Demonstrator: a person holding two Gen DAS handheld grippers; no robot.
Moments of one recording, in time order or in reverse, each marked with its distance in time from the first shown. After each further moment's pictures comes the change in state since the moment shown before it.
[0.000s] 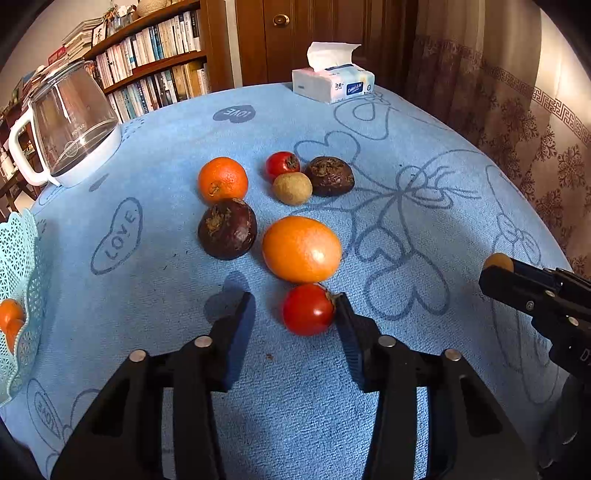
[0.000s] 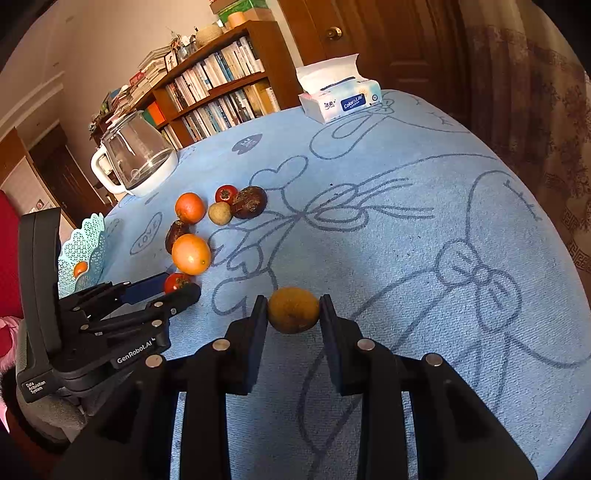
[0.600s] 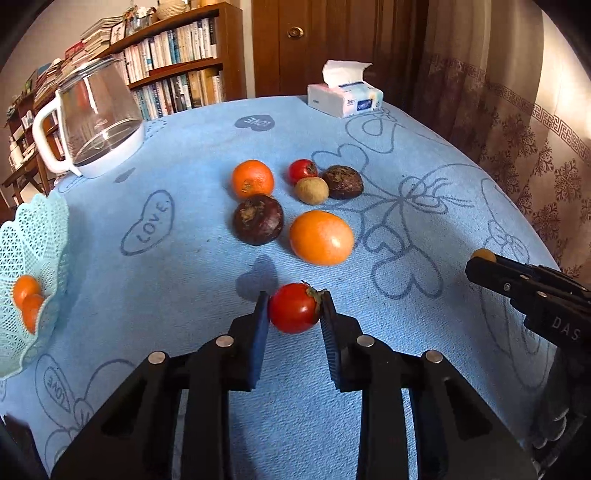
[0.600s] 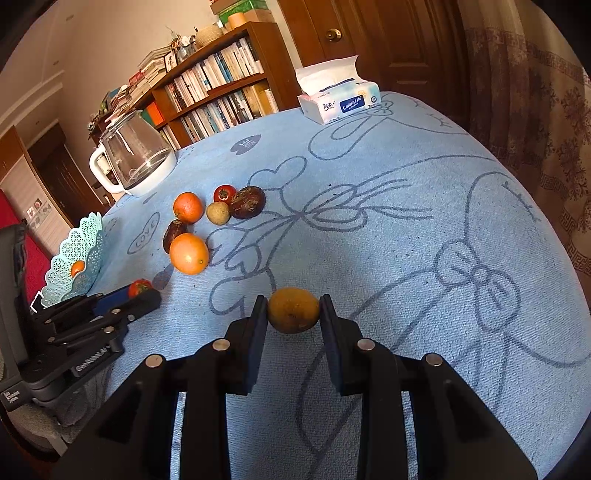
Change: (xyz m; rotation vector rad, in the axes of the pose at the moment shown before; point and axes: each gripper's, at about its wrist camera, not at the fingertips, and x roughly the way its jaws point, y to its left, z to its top) left arm -0.034 0.018 -0.016 -0.055 -0.047 0.012; right arm 0.001 -0.001 0.001 -0.004 -0.007 -0.008
